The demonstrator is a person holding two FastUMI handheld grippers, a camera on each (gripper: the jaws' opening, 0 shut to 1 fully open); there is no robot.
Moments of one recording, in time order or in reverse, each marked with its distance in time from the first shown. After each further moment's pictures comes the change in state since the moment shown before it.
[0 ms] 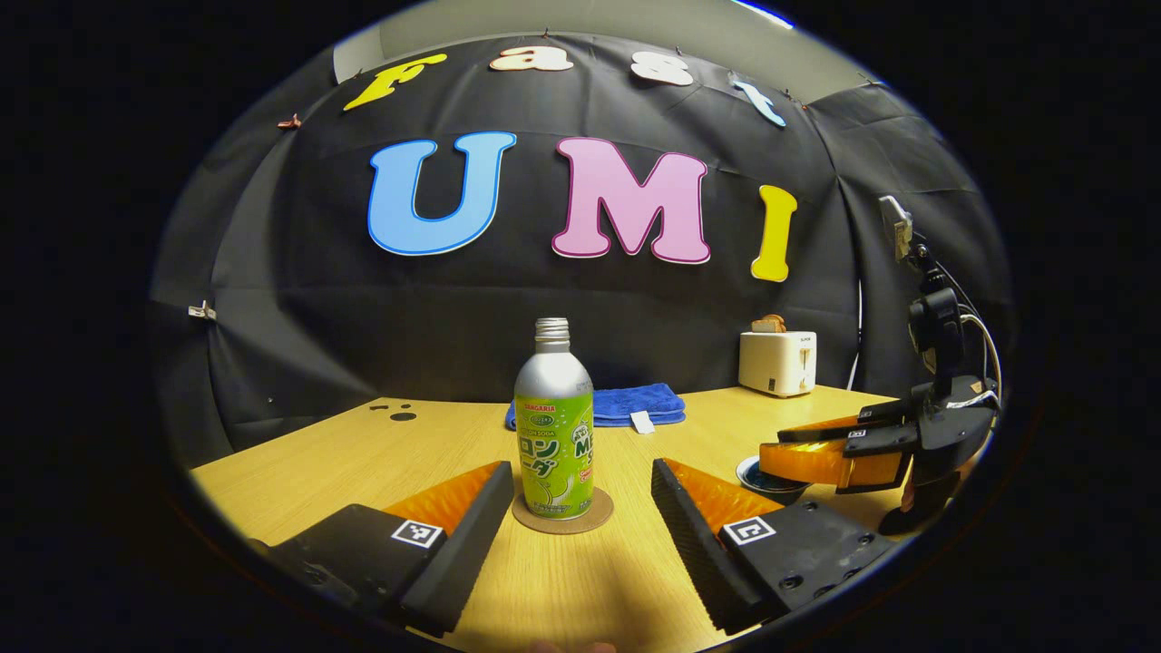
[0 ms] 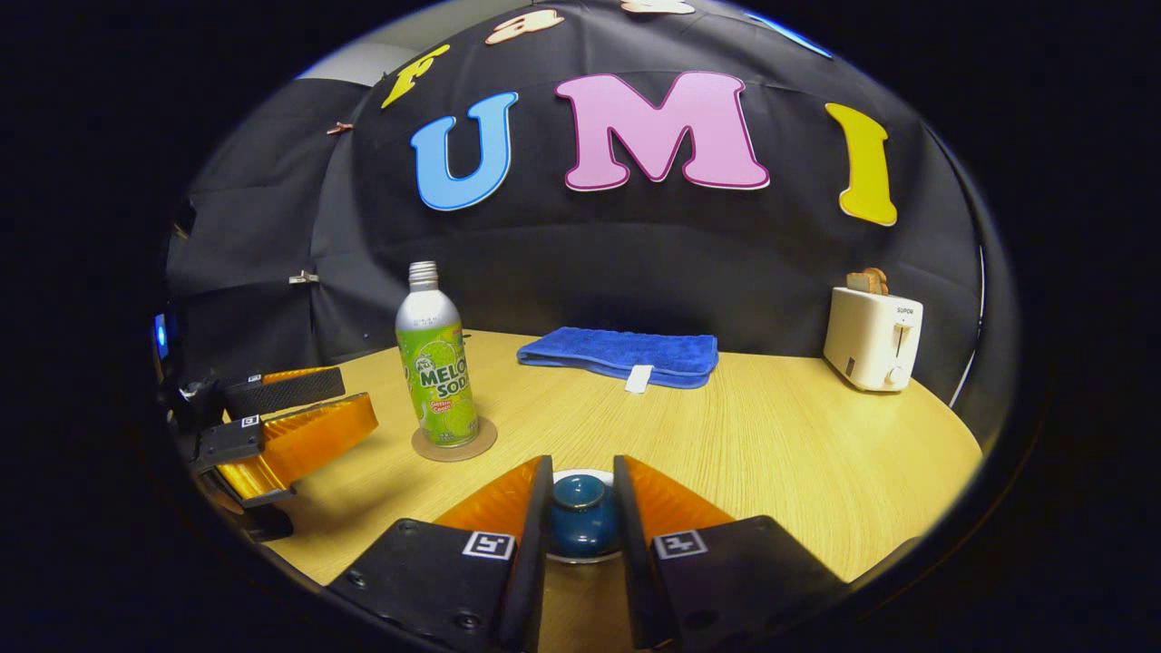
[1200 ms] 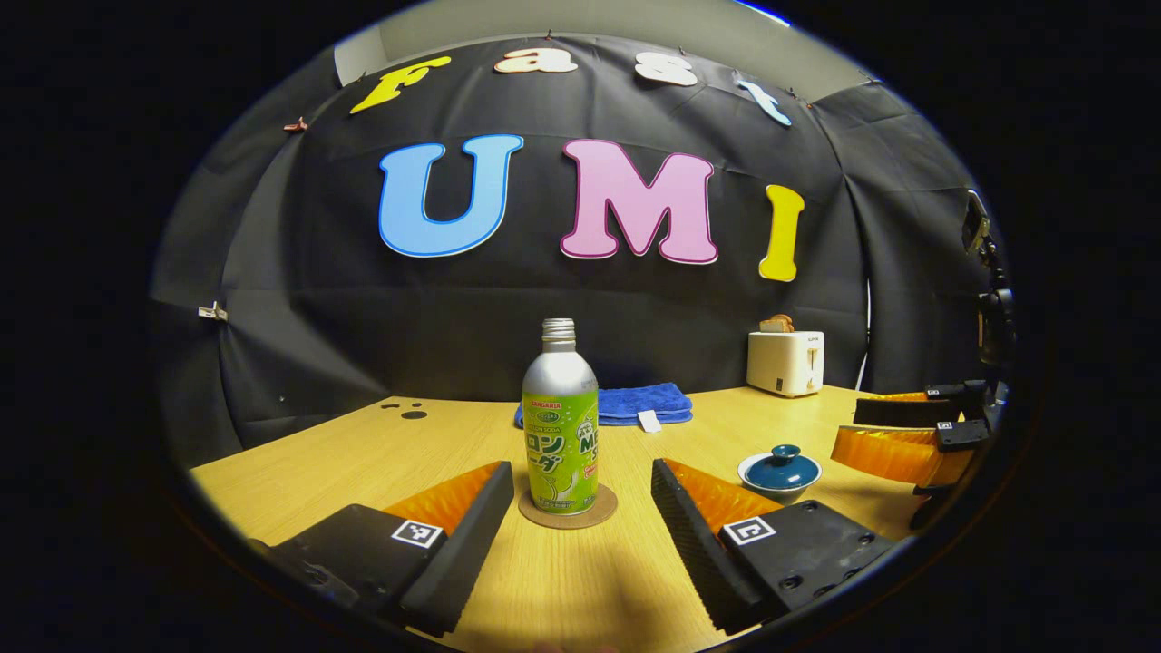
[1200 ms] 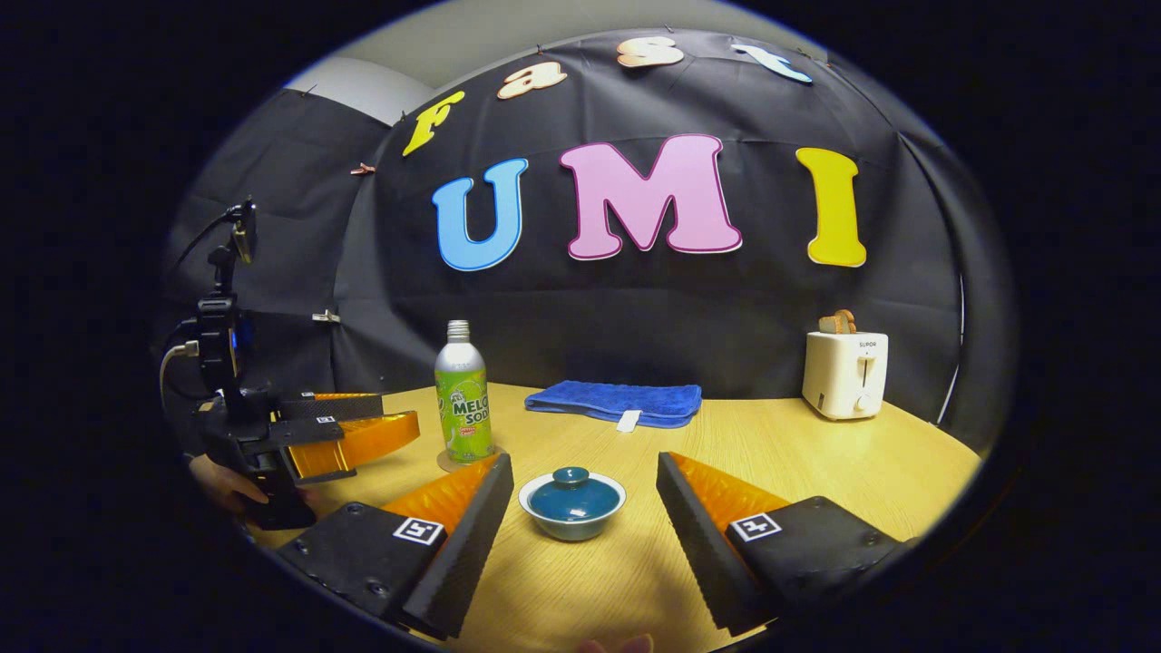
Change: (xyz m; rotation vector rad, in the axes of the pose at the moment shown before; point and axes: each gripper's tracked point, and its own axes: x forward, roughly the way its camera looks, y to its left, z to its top) left arm -0.008 0.000 0.000 0.000 0.000 0.039; right arm -0.070 -0.009 0.020 -0.005 -0.228 0.011
